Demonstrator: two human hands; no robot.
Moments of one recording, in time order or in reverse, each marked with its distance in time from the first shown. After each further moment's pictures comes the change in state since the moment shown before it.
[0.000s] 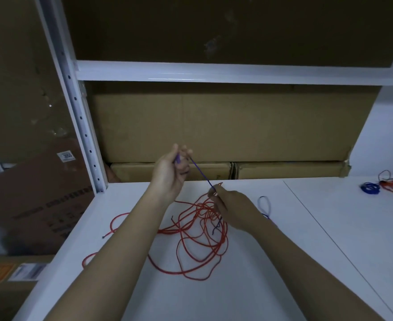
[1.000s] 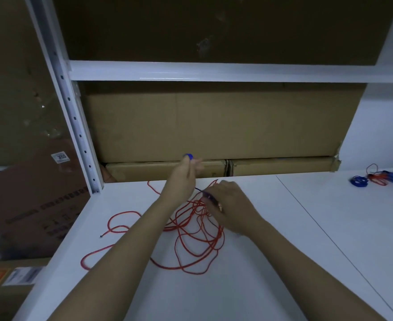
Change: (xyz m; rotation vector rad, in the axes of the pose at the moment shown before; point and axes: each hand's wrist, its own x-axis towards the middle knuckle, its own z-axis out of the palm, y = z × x) left_hand -0.002 -0.034 -0.009 1.104 -0.086 0.249; right_hand -0.024 -0.033 -0.017 -0.113 0.216 -0.224
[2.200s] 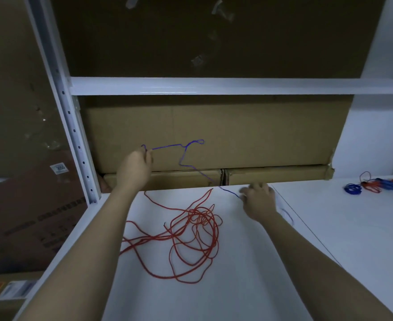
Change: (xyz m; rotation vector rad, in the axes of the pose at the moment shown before) left_hand 0.029 -0.006 -0.080 0.554 0.335 -0.048; right_hand -0.010 0.093 -0.005 -0.496 -0.245 0.633
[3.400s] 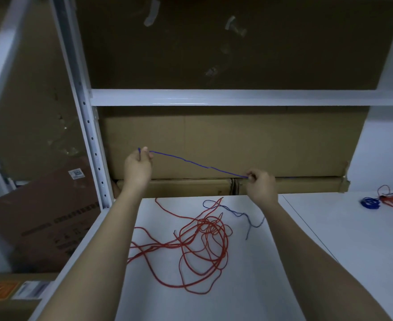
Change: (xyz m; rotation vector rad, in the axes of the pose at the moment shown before) left_hand 0.002 0.007 -0.021 -0.649 0.140 -0.293; right_hand 0.037 -0.020 -0.038 0.762 0.343 0.098
